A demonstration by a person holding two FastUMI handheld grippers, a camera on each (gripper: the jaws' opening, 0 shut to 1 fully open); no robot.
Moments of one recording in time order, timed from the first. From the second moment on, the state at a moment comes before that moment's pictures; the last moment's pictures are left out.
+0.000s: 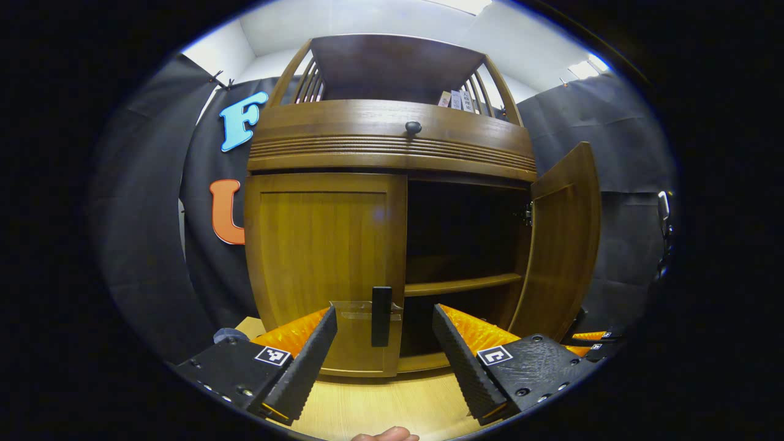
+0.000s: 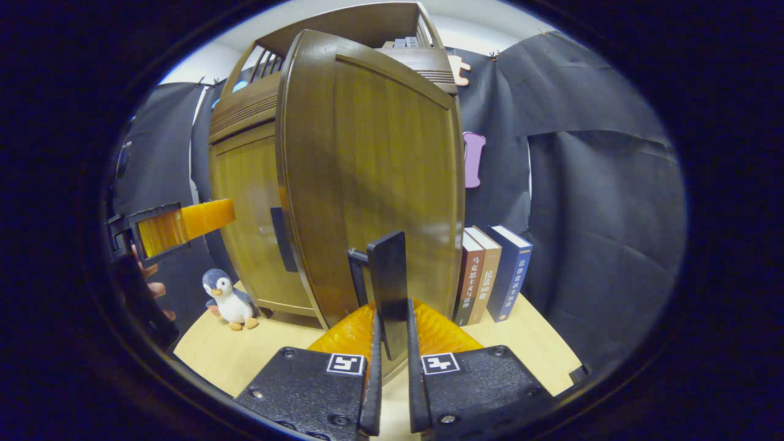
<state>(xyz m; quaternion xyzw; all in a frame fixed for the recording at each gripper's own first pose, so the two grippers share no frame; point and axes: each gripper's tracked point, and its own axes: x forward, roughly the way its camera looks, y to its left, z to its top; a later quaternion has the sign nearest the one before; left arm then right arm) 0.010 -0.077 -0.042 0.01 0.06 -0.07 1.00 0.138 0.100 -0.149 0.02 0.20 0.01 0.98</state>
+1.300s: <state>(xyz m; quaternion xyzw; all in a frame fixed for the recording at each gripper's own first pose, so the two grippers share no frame) 0.085 -0.089 -0.083 0.00 0.11 -0.08 0.99 0.132 0.053 -0.135 0.05 0.22 -0.09 0.97</state>
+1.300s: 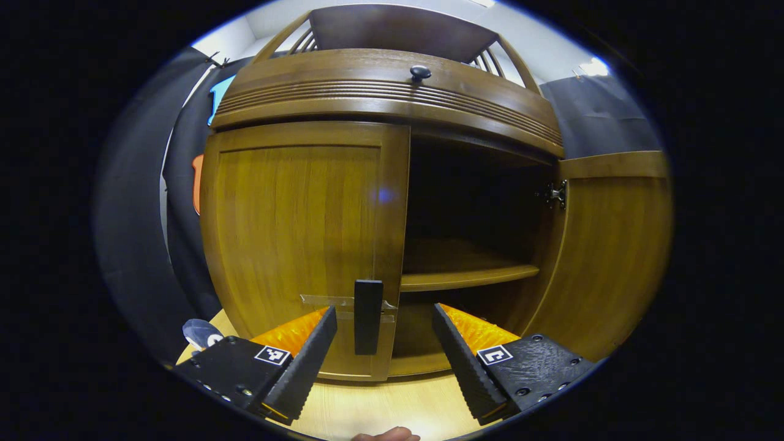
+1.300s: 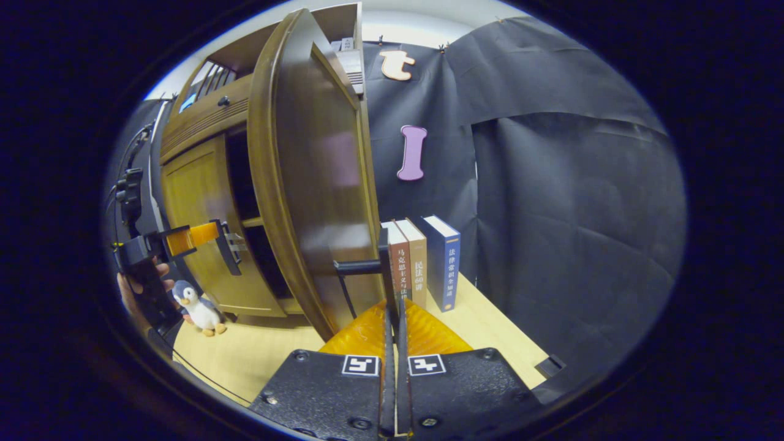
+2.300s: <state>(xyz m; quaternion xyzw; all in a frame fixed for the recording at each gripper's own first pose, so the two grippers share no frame) 0.135 -0.076 -0.127 -0.01 0.15 -0.06 0.99 0.103 0.005 -0.092 0.05 0.15 -0.14 0.98</state>
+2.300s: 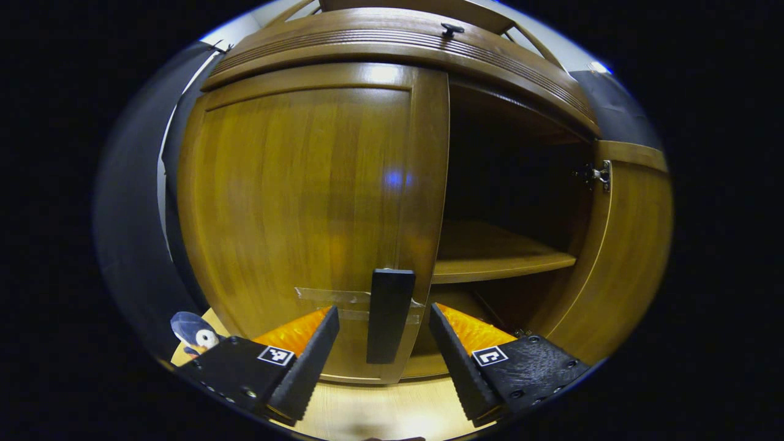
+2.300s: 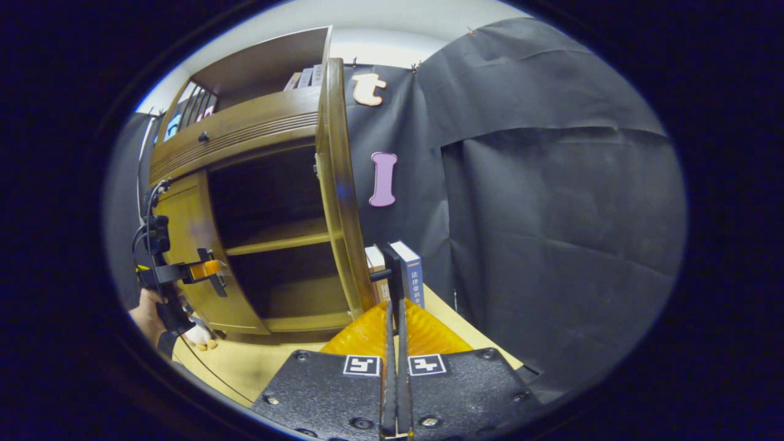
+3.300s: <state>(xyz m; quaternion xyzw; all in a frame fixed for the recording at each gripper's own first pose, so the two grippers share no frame) 0.153 -0.078 -0.137 0.03 0.14 -0.09 0.99 0.098 0.048 -0.085 0.05 0.15 -0.10 0.98</state>
